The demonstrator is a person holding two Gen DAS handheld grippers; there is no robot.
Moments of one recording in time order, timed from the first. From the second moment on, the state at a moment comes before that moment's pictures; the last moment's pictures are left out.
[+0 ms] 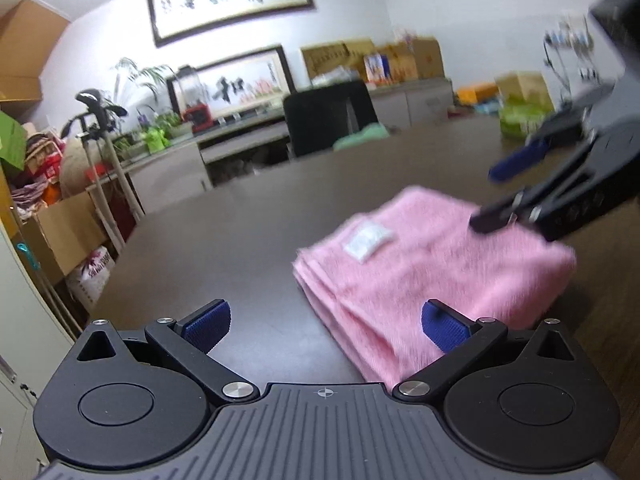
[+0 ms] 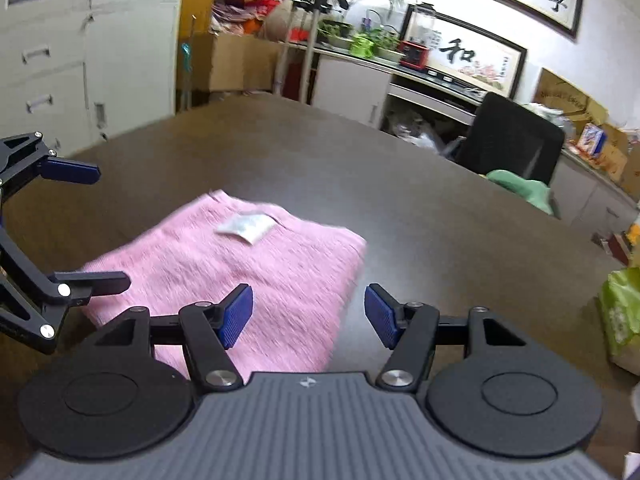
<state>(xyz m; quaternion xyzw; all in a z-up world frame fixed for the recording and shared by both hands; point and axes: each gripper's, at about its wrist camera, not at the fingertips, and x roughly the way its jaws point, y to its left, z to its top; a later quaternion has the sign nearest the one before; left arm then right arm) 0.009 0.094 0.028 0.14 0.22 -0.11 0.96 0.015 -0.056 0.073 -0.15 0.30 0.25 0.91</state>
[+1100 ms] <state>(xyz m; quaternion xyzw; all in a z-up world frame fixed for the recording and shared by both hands) 0.054 0.074 0.013 0.15 0.23 -0.10 0.96 0.061 -0.097 0.066 -0.07 0.31 0.27 0.91</state>
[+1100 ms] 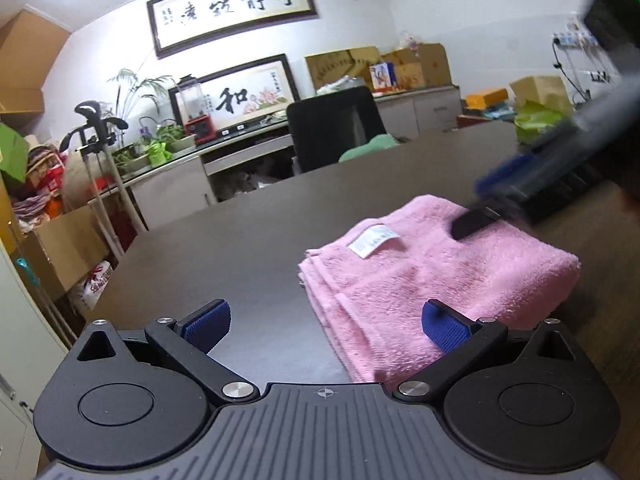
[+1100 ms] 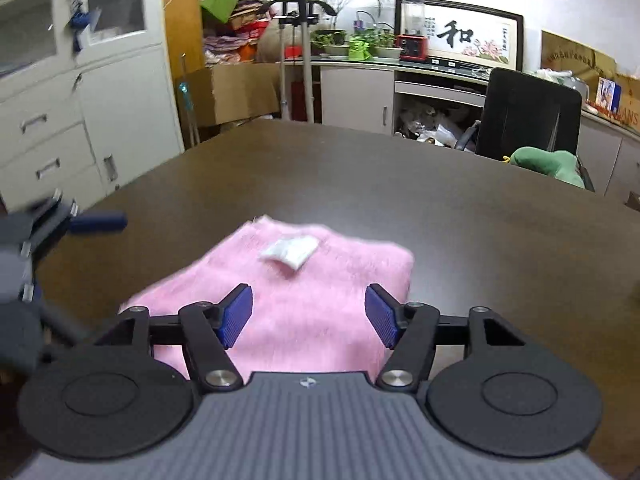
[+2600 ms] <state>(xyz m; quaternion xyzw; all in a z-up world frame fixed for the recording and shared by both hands) -0.010 0.023 0.025 0.05 0.25 -0.09 0.96 -0.023 -0.165 0.035 -0.01 0.27 0.05 0.96</state>
